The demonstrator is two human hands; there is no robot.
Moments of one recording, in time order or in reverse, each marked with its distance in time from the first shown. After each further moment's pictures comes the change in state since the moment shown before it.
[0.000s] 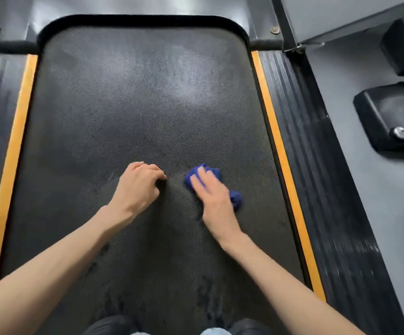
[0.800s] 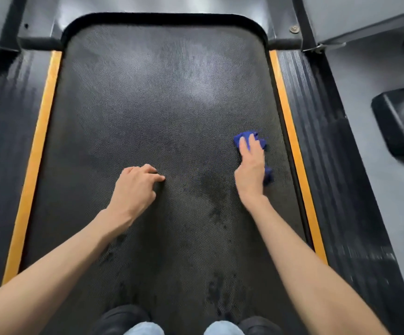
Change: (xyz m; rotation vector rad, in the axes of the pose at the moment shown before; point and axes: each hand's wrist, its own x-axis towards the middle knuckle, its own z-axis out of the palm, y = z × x) left_hand -0.030 -0.019 -0.007 0.026 -0.047 -0.128; right_hand 0.065 0.033 -0.034 0.014 0.187 0.389
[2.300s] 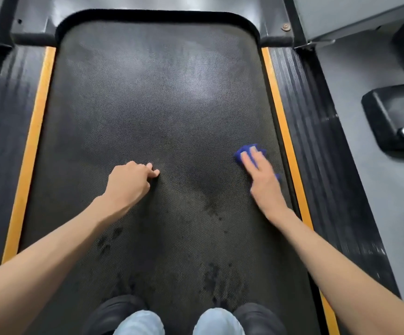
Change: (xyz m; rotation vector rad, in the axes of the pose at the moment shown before) left_hand 0.003 0.011 -0.024 0.133 -0.258 -0.150; right_hand -0.037 0.060 -0.033 -0.040 -0.195 -0.245
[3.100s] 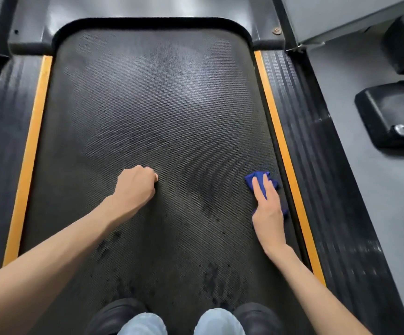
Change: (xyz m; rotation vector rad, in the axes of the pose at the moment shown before) left_hand 0.000 0.018 -0.004 0.031 0.025 0.025; right_hand -0.072 -0.023 0.003 0.034 0.093 0.302
